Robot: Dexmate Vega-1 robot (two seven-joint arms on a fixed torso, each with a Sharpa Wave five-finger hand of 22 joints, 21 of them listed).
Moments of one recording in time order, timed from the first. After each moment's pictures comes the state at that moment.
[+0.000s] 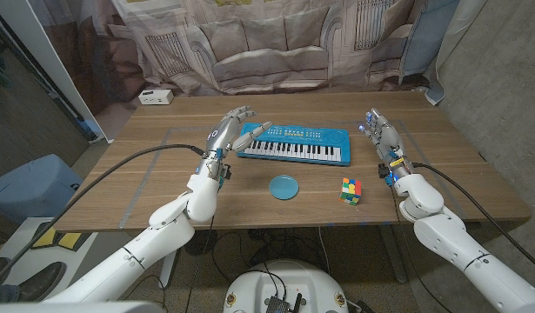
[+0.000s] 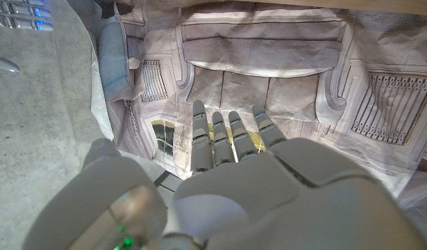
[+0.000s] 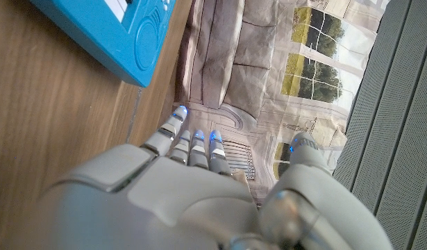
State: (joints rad) left arm 1.08 0.66 0.47 -1.91 0.55 0.06 0.55; left_hand 0.31 0.03 0.05 0.00 0.21 0.53 0.08 0.20 0.18 0.30 0.02 0.20 0.20 0.21 0.06 0.17 0.18 0.14 0.19 0.18 0.18; right arm -1.16 -0.62 -0.24 -1.66 0.60 0.36 -0.14; right_hand 0.26 0.02 0.32 -0.13 0.18 0.14 0.11 0.20 0.18 0.09 0.13 0.19 0.19 -0.01 0.07 0.20 0.23 0.25 -0.02 0.21 0.17
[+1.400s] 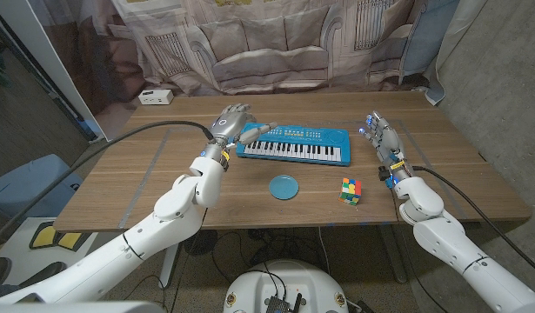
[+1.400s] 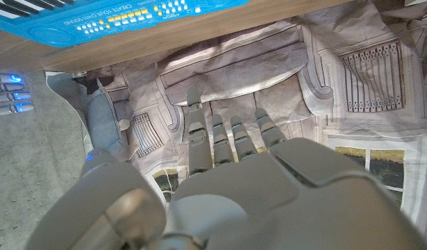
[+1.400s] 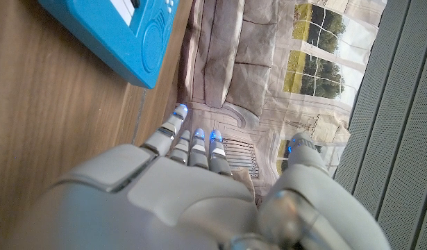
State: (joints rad) left arm 0.99 0.75 0.59 -2.13 0.74 0.51 0.26; left_hand 0.24 0.01 0.00 0.02 0.21 0.73 0.10 0.23 0.18 0.27 0.03 0.21 0.20 0.15 0.07 0.18 0.18 0.08 0.21 0.19 0.18; right arm -1.17 -0.61 -0.24 -1.64 0.62 0.38 -0.13; right_hand 0.25 0.03 0.31 -0.13 0.18 0.17 0.09 0.20 0.18 0.11 0.12 0.20 0.19 0.01 0.06 0.21 0.22 0.27 -0.02 0.21 0.17
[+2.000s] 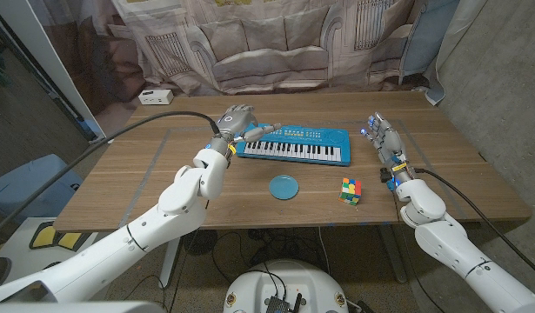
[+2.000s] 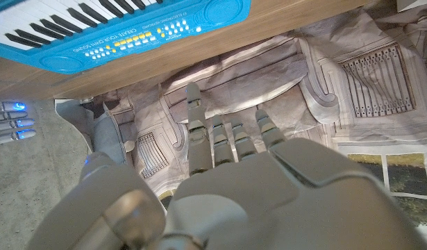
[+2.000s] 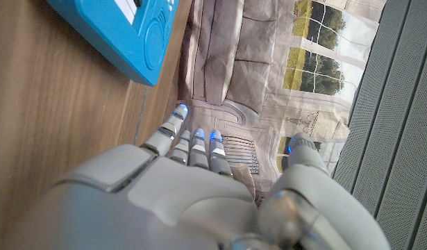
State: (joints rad) left arm 0.92 0.76 0.65 -2.17 0.80 0.61 0.09; left_hand 0.23 0.01 -0.01 0.03 0.22 0.79 0.10 0.23 0.18 0.26 0.02 0.21 0.20 0.13 0.07 0.18 0.18 0.05 0.21 0.19 0.18; right arm -1.19 -0.61 -0.23 -1.65 0.62 0.38 -0.14; right_hand 0.25 0.03 0.31 -0.13 0.18 0.17 0.09 0.20 0.18 0.11 0.12 0.20 0.19 0.01 0.06 0.20 0.22 0.27 -0.02 0.21 0.17
